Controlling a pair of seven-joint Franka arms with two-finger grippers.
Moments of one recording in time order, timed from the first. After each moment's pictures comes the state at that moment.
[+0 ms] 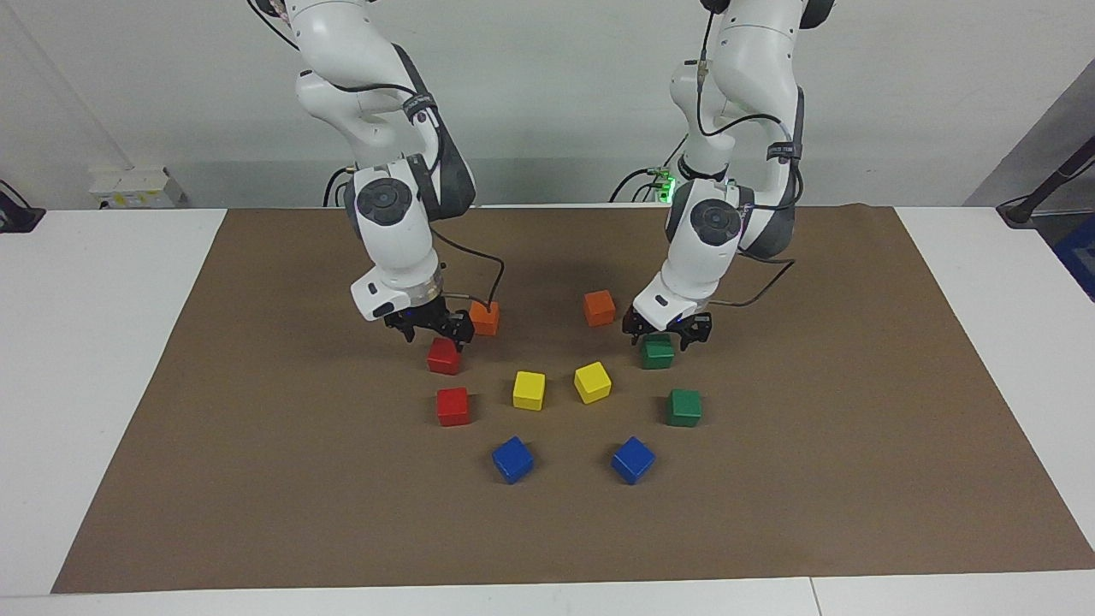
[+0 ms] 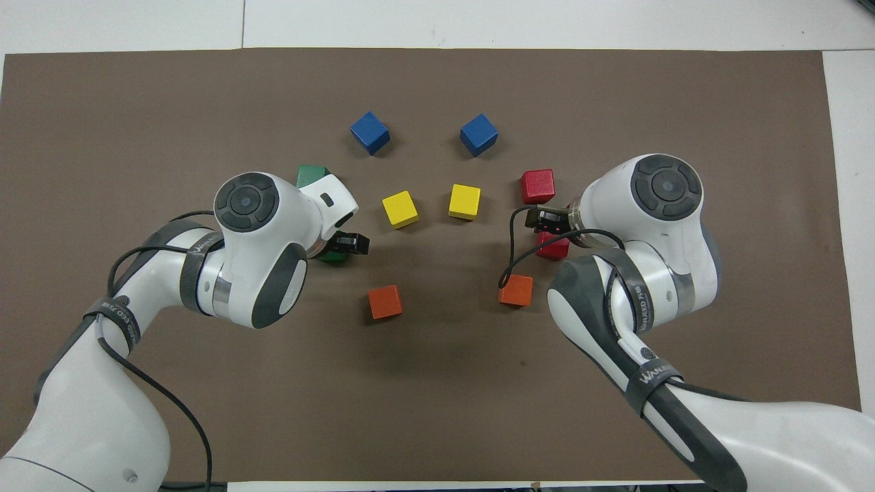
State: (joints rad) left arm -0.41 0.28 -0.04 -2.04 -0.06 2.33 -0.18; right arm 0.18 0.22 0.13 -2.02 0.00 2.27 0.58
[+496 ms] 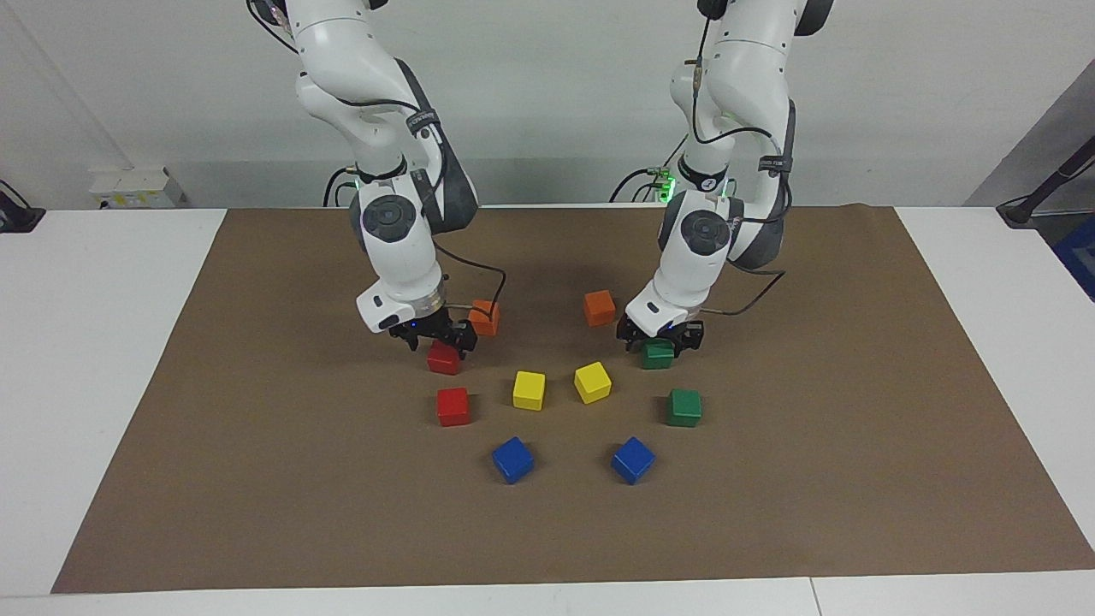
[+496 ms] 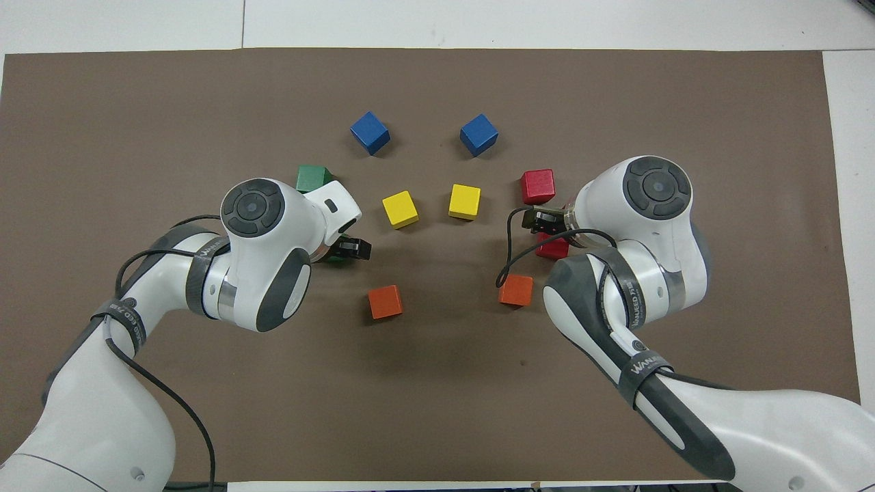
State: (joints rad) left arm -0.41 0.28 -0.04 -2.06 -0.06 2.35 -0.17; right arm 0.19 0.25 0.13 -2.02 0.00 2.29 0.58
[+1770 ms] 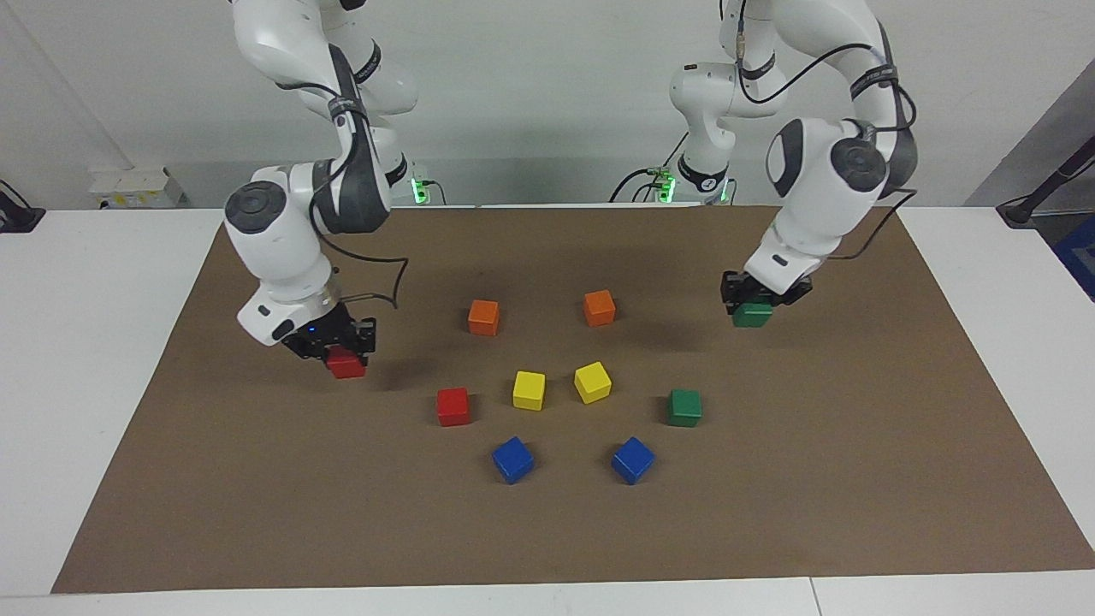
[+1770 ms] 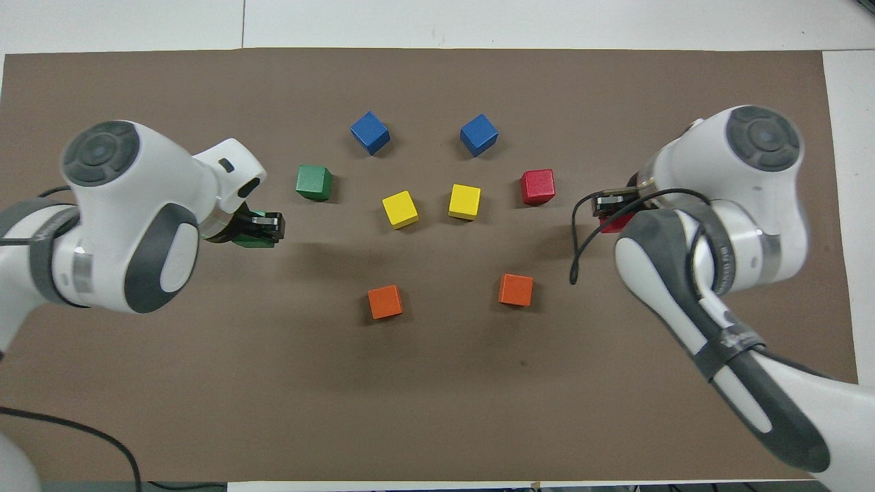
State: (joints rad) left arm -0.09 0.01 0.00 -1.97 -0.06 1.90 0.03; right arm -0.09 0.23 0.10 -1.90 -0.05 2.20 -0.06
